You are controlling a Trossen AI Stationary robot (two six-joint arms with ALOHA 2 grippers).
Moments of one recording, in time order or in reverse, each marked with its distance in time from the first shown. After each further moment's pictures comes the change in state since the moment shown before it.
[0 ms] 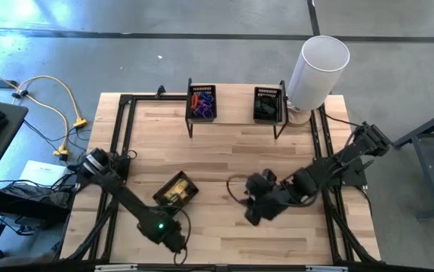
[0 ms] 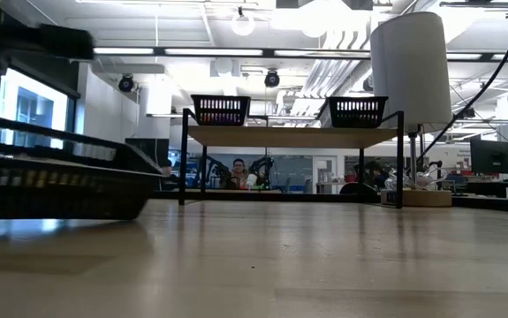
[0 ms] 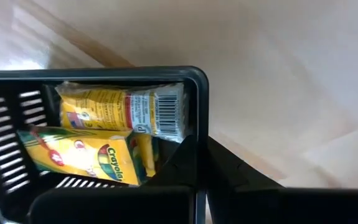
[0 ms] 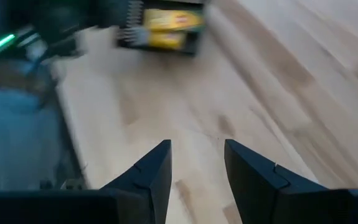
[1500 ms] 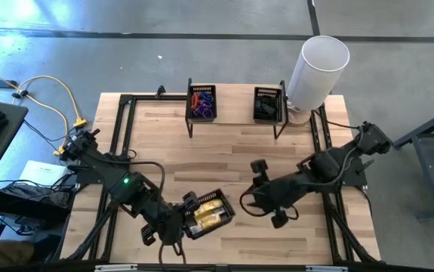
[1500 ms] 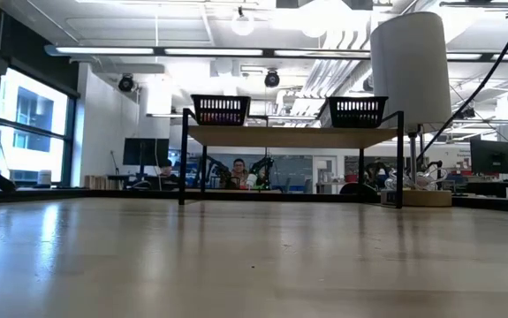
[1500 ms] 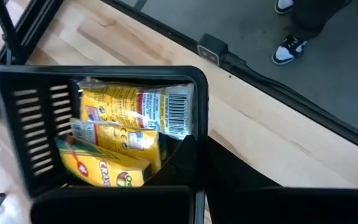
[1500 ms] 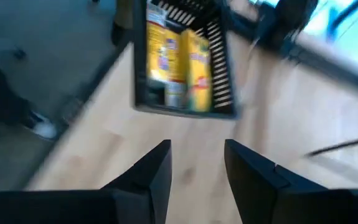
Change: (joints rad) left arm 0.099 -0.244 0.468 0.173 0.149 0.307; right arm -0.003 -0.003 0.353 -0.189 -0.160 -0.983
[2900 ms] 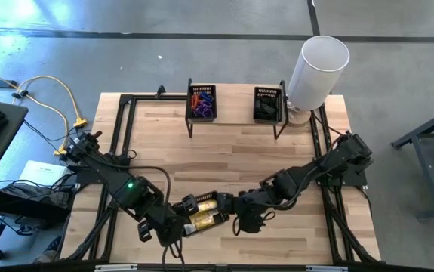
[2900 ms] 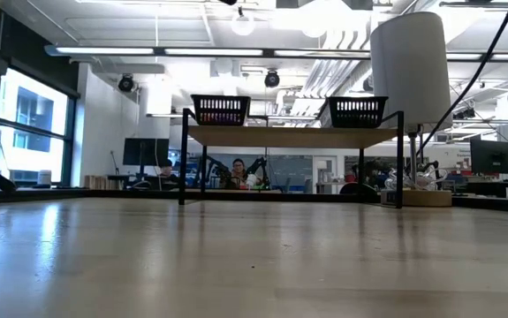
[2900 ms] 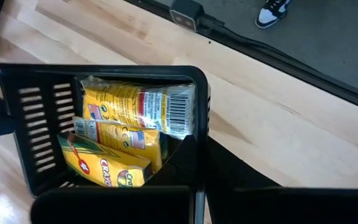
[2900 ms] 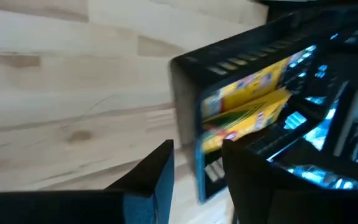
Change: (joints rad) left arm 0.001 0.028 -0.002 -0.108 0.017 0.084; right arm -0.054 0.231 -0.002 0.135 -0.024 -1.240
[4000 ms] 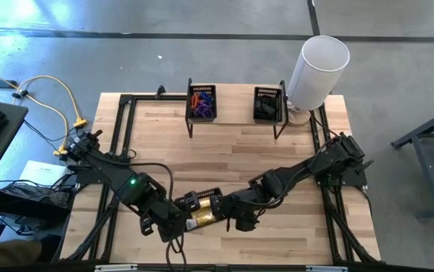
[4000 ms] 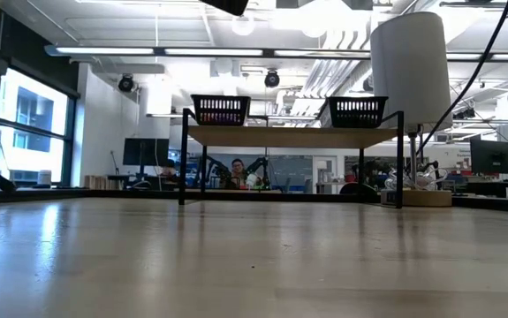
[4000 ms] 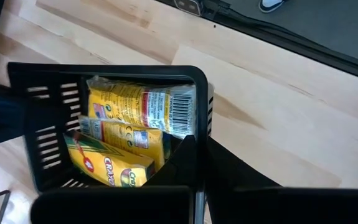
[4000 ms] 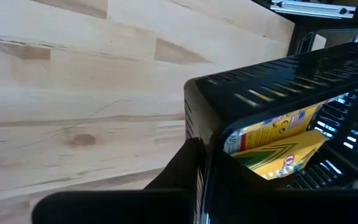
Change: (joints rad) left arm 0.032 -0.001 0.000 -0.026 -0.015 0.083; right arm -0.049 0.066 0.000 0.029 -0.096 -0.112
